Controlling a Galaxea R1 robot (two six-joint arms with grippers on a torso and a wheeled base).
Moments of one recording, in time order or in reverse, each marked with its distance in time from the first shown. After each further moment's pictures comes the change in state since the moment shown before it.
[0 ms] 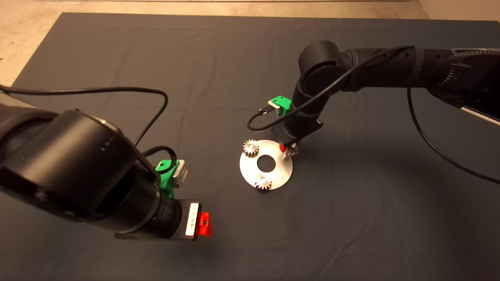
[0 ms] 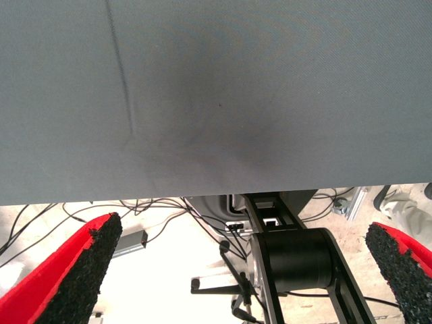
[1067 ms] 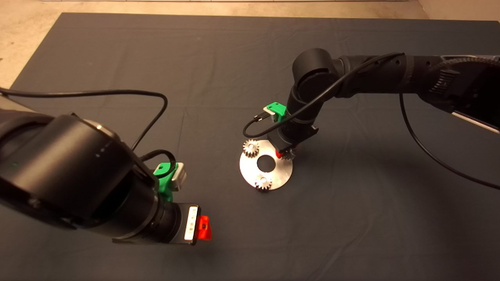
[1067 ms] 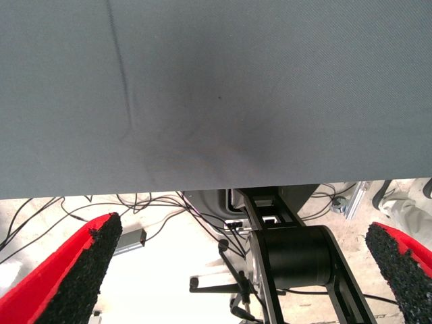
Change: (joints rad) left arm 0.000 0.000 0.017 0.000 0.000 -0.019; right arm -0.026 0.022 -0.003 0.000 -0.001 0.000
